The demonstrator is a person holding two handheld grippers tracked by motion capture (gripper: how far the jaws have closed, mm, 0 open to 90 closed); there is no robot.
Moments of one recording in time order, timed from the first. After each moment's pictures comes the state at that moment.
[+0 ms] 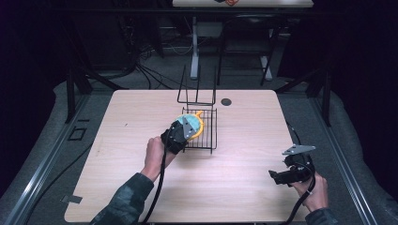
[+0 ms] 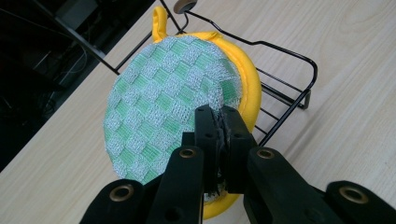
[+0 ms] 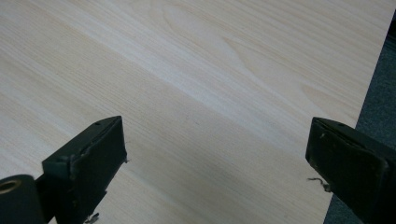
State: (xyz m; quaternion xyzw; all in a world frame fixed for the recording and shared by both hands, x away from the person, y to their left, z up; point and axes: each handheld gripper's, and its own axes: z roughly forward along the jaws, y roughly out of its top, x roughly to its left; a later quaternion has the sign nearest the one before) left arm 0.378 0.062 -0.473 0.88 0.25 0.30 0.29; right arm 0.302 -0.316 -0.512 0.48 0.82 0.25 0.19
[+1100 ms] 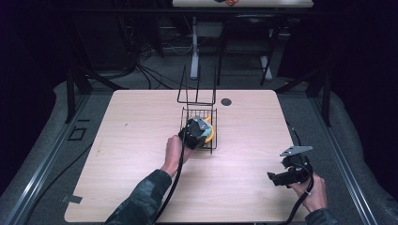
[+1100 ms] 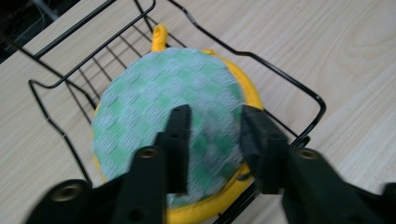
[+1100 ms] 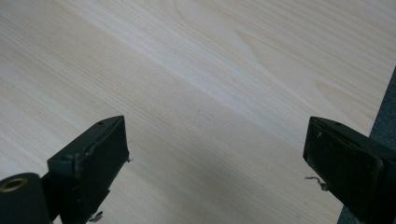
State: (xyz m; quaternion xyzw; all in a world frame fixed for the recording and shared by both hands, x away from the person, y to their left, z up) left arm 0.418 0.025 -0.511 0.87 0.32 0.22 0.30; right arm 0.302 -0.312 -0.515 0.47 0.83 0.25 0.18
